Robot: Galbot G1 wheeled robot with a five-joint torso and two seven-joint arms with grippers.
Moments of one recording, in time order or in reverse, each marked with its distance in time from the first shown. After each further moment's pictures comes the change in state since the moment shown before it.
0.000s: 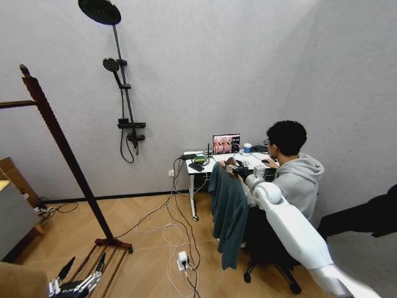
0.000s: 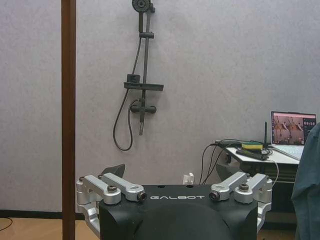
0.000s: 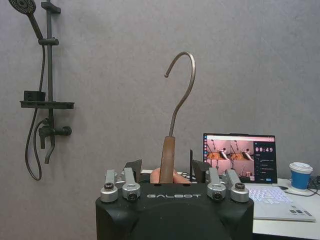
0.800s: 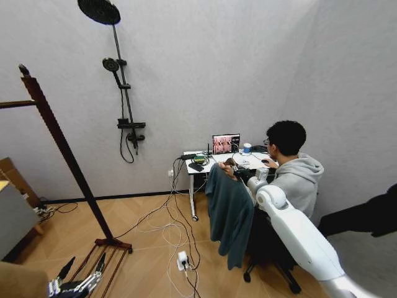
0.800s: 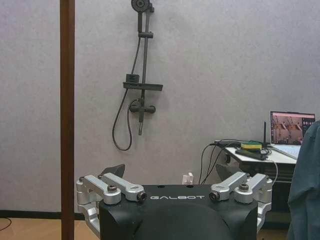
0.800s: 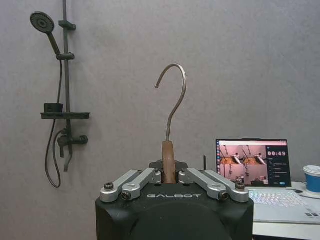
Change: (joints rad) left arm 0.000 0.000 0.000 0.000 0.000 0.000 0.000; right arm -0.097 -0.028 0.039 0.197 0.072 -0.045 0.054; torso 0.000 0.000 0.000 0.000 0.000
